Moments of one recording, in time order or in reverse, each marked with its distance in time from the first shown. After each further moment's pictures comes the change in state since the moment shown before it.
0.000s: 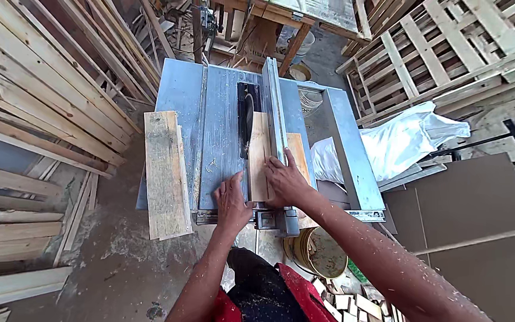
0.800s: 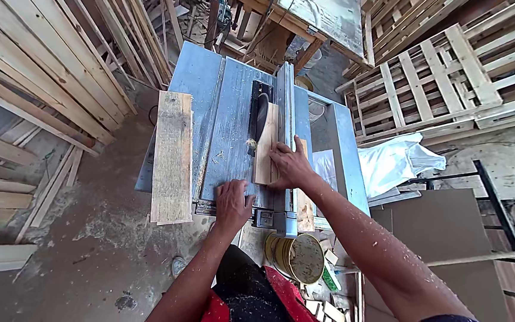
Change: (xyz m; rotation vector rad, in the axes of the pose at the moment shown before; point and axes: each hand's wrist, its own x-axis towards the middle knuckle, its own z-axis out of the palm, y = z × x) left_hand -0.016 -0.016 0.015 -0.091 0.217 0.085; right_hand 0.044 0.036 -0.006 -0.014 0.062 -0.019
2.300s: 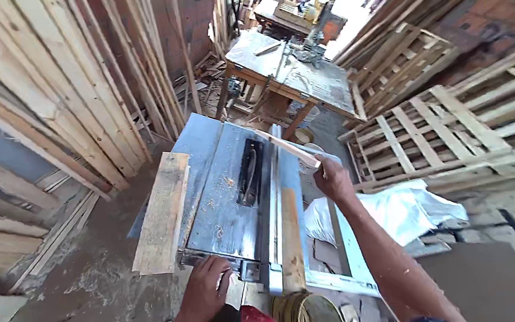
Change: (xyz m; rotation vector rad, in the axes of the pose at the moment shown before) left_hand -0.044 -0.020 -0.021 -0.044 -0.072 0.117; right_hand -0.030 0.171 -0.034 0.307 0.836 0.114
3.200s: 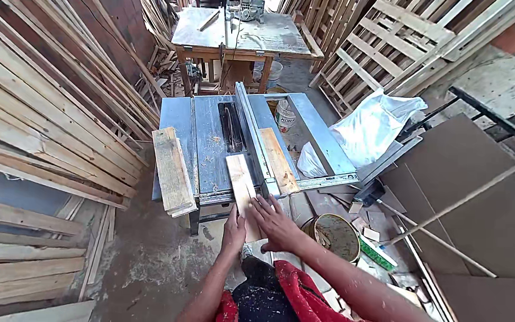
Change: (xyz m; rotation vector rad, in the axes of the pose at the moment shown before) left_hand -0.073 0.027 0.018 -0.401 -0.349 -0.469; right_hand -0.270 -0.308 0.013 0.088 -0.788 0.075
